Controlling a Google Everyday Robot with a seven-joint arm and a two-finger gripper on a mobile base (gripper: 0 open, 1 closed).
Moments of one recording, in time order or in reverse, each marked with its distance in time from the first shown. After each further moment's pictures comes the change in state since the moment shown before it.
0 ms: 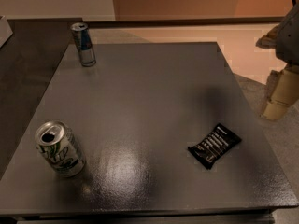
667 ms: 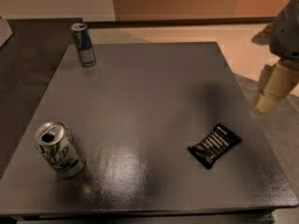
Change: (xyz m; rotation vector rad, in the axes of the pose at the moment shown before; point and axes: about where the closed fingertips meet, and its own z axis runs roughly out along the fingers) arm -0.006 -0.014 0.006 0.007 -0.030 0.019
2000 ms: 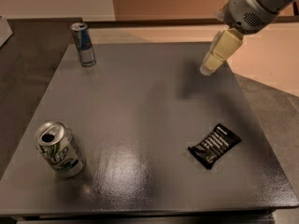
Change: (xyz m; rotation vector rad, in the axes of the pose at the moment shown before) arm -0.085 -0.099 0.043 0.049 -0.264 0.028
